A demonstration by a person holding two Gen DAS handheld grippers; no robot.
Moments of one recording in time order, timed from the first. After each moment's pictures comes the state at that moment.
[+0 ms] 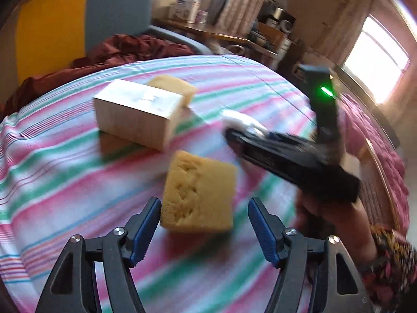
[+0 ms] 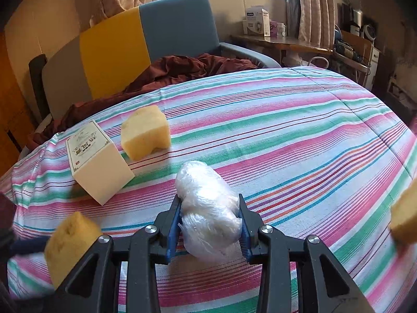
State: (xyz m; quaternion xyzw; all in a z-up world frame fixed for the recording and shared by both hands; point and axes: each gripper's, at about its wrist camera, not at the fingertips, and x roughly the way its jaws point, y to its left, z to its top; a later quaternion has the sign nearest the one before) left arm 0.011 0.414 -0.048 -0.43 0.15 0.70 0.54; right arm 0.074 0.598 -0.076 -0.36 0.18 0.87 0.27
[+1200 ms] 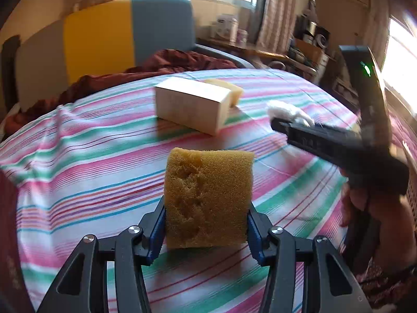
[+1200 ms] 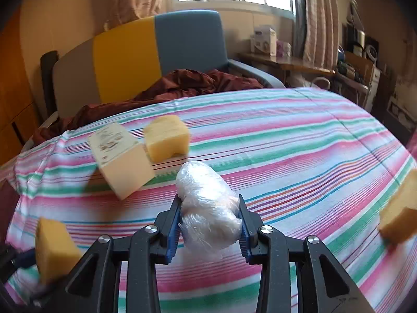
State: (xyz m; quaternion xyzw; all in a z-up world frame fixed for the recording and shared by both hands) left arm 0.023 0.371 -0.062 -0.38 0.14 0.81 0.42; right arm 0.083 0.561 -0.059 -0.33 0.13 0.90 0.27
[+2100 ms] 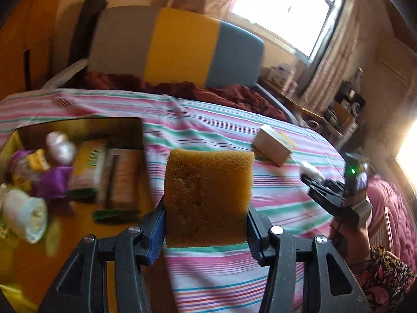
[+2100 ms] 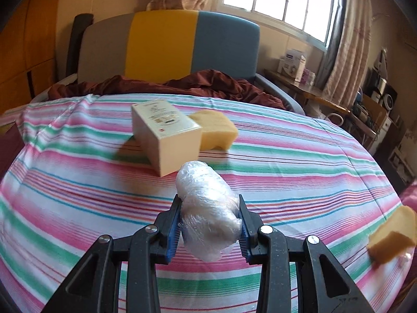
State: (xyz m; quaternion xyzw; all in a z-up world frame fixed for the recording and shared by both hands) left arm -0.012 0.172 -0.008 -0.39 -0.03 0.86 0.33; right arm 0.072 0.506 -0.062 -0.36 0.01 0.90 0.24
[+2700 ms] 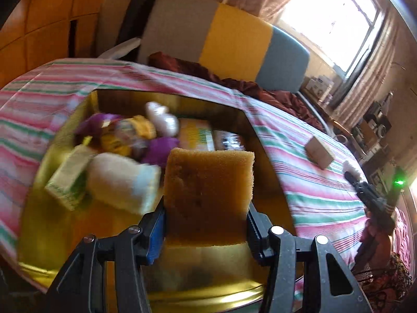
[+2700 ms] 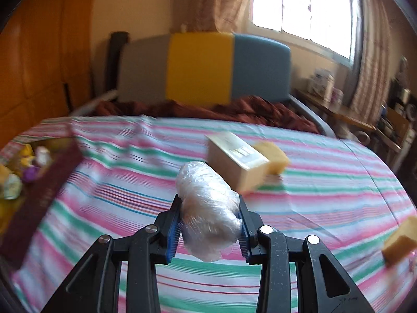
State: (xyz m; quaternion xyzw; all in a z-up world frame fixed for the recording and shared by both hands) left arm -0.034 0.046 -0.024 -0.44 -0.06 0.86 0.25; right arm 0.088 0.424 -0.012 -0.30 0.02 0.94 0.14
